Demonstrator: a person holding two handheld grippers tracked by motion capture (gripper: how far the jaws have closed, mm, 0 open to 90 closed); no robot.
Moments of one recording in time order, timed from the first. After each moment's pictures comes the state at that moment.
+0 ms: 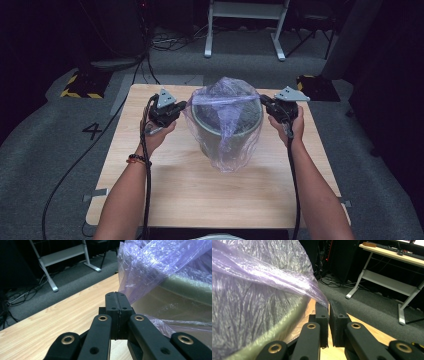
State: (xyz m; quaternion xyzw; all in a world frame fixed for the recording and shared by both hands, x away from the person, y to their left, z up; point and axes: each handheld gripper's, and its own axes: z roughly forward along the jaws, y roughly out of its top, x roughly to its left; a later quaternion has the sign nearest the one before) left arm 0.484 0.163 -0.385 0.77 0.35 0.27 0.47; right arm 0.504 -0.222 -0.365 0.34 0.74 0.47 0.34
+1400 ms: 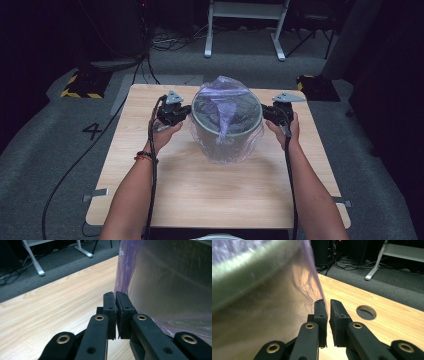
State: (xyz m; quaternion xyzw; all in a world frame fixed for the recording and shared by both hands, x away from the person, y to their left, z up) left arm 0.510 0.156 -0.412 0.78 0.37 0.21 0.47; right arm 0.525 -0.235 -0.405 0.38 0.76 0.48 0.23
